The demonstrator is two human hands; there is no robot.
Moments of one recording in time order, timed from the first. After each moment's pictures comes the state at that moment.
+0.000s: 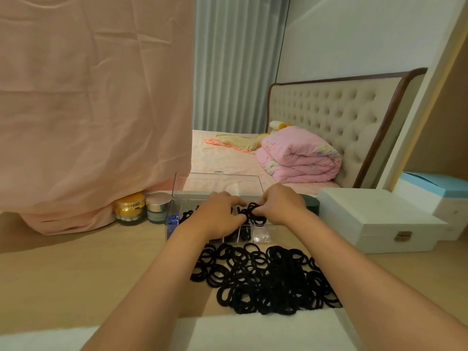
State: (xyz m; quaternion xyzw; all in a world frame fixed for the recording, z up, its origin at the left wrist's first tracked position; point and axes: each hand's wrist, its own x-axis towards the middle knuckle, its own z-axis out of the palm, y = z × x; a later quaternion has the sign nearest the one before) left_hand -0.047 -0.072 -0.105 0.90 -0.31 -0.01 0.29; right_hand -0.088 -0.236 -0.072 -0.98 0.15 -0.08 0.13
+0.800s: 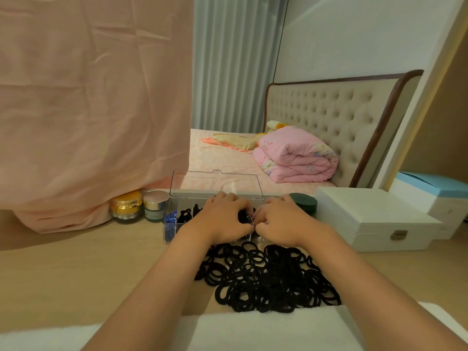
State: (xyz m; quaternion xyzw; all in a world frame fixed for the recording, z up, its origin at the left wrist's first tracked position) left_hand -0.058 -0.080 -0.107 0.90 -0.38 0.05 0.20; right_hand -0.123 -0.242 -0.080 -1.00 -0.06 0.03 -0.03
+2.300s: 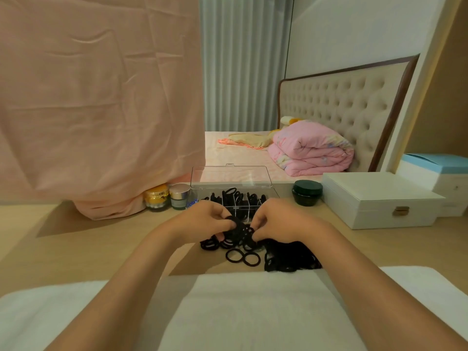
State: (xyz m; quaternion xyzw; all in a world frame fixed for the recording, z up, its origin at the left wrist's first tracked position) left_hand -0.132 0.002 -0.091 0.87 -0.27 -0.13 0.40; right_hand -0.178 -0.204 -0.086 -0.98 -0.05 0.03 0.20
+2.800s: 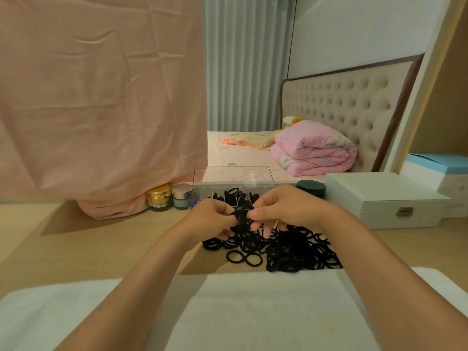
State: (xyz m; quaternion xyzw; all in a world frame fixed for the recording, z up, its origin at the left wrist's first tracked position) left_hand -0.133 -0.012 -0.098 0.83 -0.18 -0.12 0.51; right_hand -0.197 -0.209 -0.051 -0.89 -0.06 0.08 0.44
